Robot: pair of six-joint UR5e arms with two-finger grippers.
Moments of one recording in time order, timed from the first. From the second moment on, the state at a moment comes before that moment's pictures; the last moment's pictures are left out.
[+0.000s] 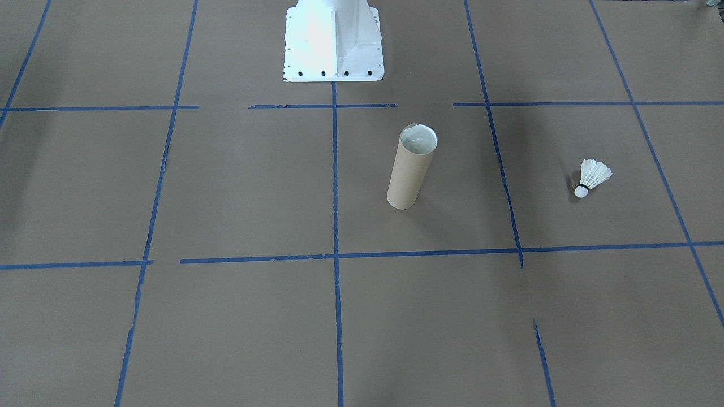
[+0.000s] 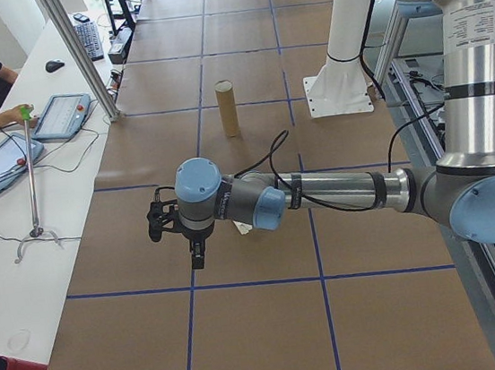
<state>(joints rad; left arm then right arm) -1.56 -1.55 -1.68 -1.90 -2.40 -0.34 1.56 -1.66 1.63 -1.49 2.30 0.08</state>
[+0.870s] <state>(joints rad) -1.44 -1.45 -1.69 -2.34 -2.39 -0.81 1.56 -1.66 1.63 -1.49 2.30 0.08</state>
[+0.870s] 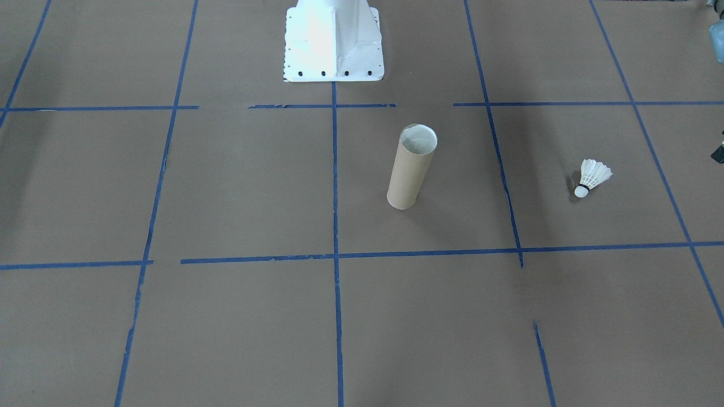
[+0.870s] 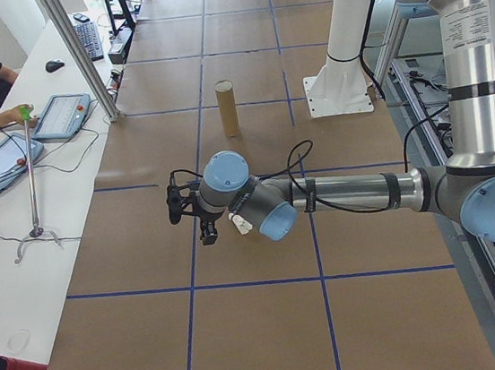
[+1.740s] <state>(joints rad) -1.18 -1.38 -1.63 -2.74 -2.22 -1.38 1.56 -1.66 1.63 -1.49 2.30 0.08</state>
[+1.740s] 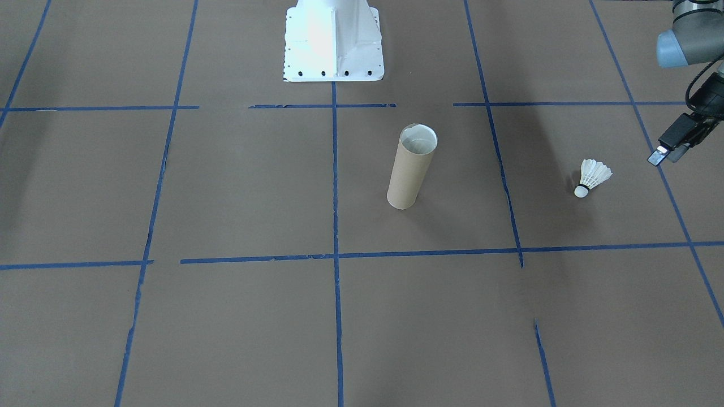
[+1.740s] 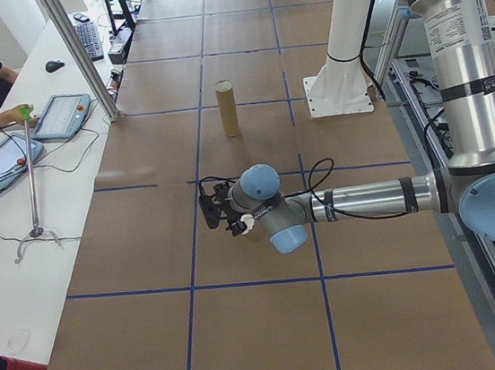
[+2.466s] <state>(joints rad) -1.02 -1.38 -1.50 -2.92 -2.14 -1.52 1.56 -1.66 1.63 -1.49 2.30 0.08</state>
